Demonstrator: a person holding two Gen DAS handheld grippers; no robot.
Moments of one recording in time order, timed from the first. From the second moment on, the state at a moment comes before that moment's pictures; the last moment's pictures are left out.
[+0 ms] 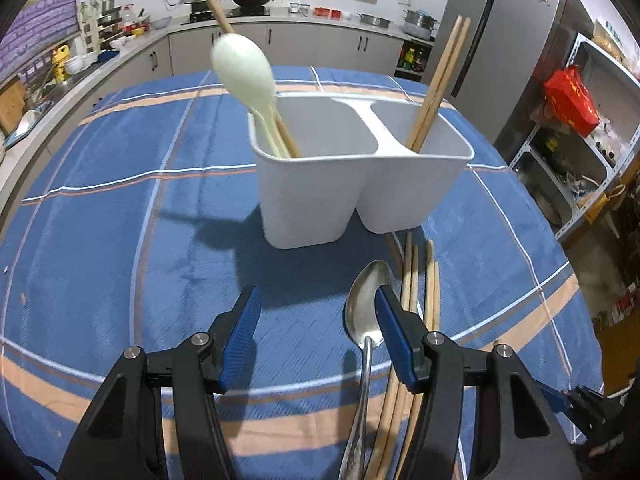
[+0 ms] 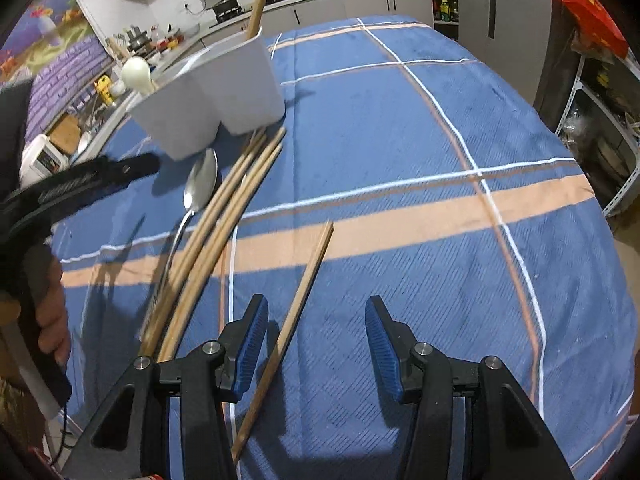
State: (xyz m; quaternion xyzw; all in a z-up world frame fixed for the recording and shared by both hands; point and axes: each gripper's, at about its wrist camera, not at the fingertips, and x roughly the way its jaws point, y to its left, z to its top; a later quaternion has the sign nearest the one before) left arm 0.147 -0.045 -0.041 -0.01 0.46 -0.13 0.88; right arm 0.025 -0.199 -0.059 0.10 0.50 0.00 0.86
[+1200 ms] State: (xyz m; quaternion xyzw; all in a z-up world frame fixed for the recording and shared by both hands) left arm 0.140 -0.040 -0.037 -0.06 0.48 -0.22 0.85; right arm 0.033 -0.224 -0.051 0.11 0.51 0.01 0.85
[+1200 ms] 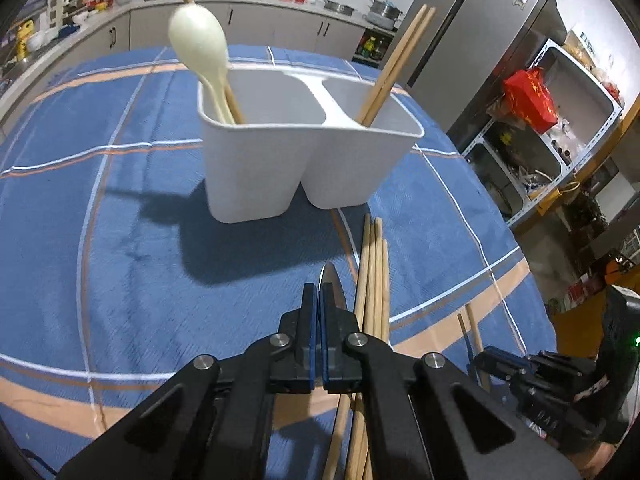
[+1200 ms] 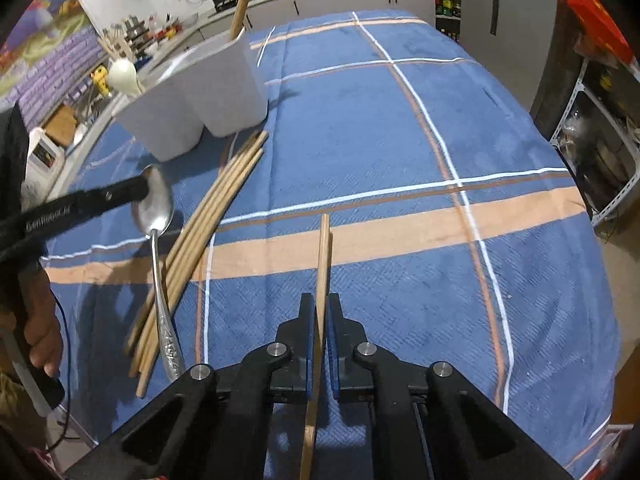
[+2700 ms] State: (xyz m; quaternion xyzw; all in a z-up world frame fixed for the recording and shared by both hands) left arm 0.015 0.026 0.124 -0.04 0.28 -0.13 0.95; right arm -0.016 -0.234 0.069 0.16 0.31 0.06 0.94
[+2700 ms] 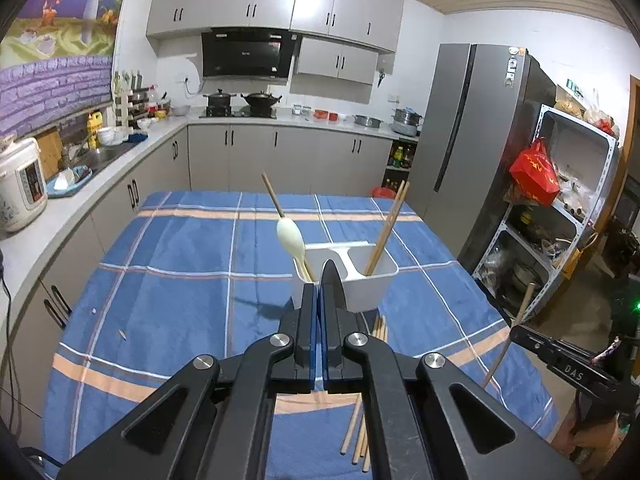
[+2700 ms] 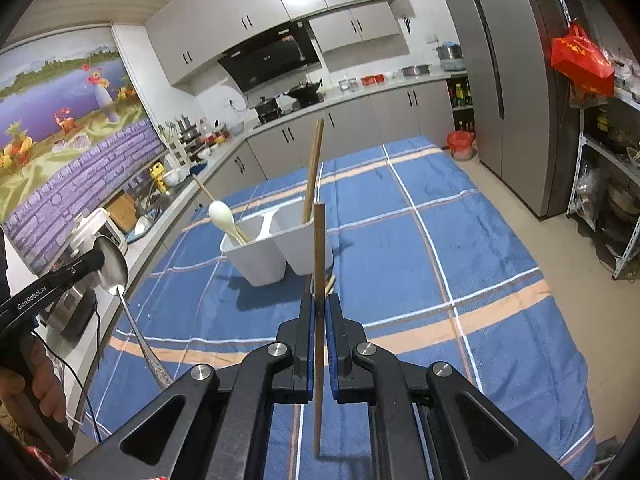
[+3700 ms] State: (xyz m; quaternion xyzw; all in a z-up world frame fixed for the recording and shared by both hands) left arm 0.181 -0.025 0.163 0.09 0.17 -0.08 0.98; right arm 0.127 -0.181 0.190 0.07 0.21 0.08 0.97
